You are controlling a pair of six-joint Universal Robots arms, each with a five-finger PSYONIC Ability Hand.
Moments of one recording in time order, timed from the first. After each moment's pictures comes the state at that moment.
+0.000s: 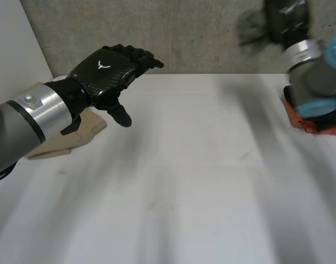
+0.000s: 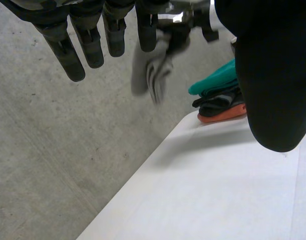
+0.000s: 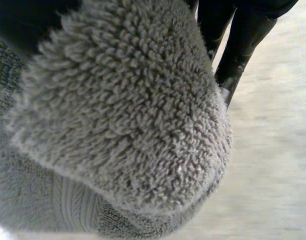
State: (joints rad) left arm 4.40 -1.73 -1.41 3.13 -0.96 3.43; right arm 1.82 -0.67 0.58 -0.40 1.37 2.68; left_hand 0.20 0.20 0.21 0.20 0.05; right_hand 0.93 1.16 1.14 1.19 0.91
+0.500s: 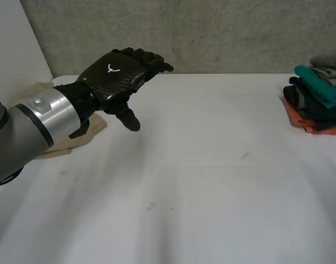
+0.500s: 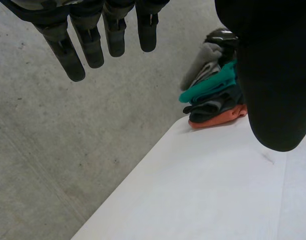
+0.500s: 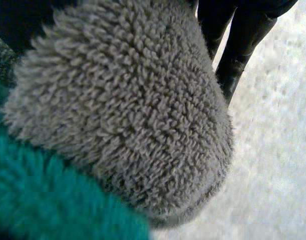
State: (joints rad) left arm 4.35 -1.74 -1.41 3.14 -0.97 3.42; right arm 1.24 -0.49 0.68 -0.68 0.97 3.17; left_hand 0.20 0.20 0.21 0.20 0.05; right_hand 0.93 1.16 1.15 1.19 0.93
